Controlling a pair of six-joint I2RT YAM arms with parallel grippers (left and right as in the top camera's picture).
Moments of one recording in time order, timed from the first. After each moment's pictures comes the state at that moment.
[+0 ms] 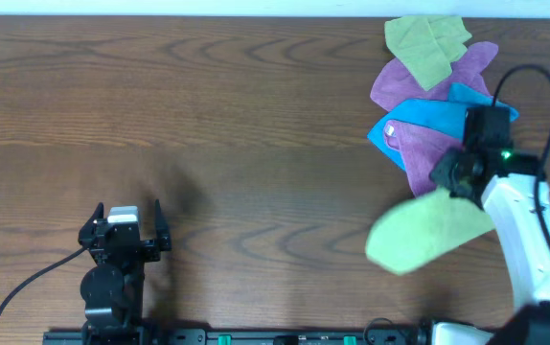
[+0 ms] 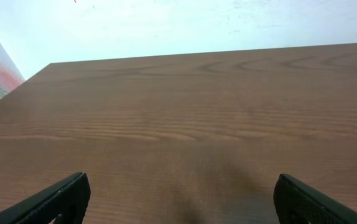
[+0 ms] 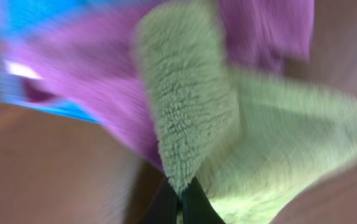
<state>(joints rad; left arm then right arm) 0.04 0.01 0.10 -0.30 -0.06 0.09 -0.09 1.42 1.10 -0.86 0.17 0.51</state>
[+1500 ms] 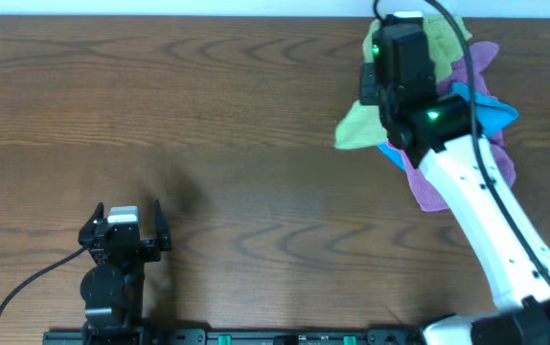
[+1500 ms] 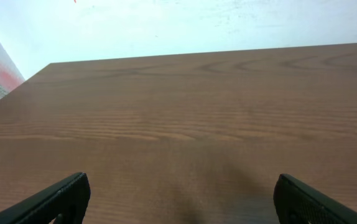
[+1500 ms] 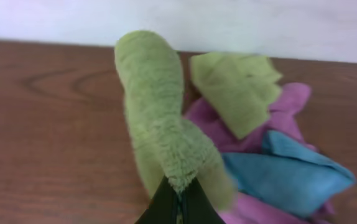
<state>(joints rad) 0.04 0.01 0.10 -0.30 -0.06 0.09 0.36 1.59 1.49 -0.62 0.38 0.17</state>
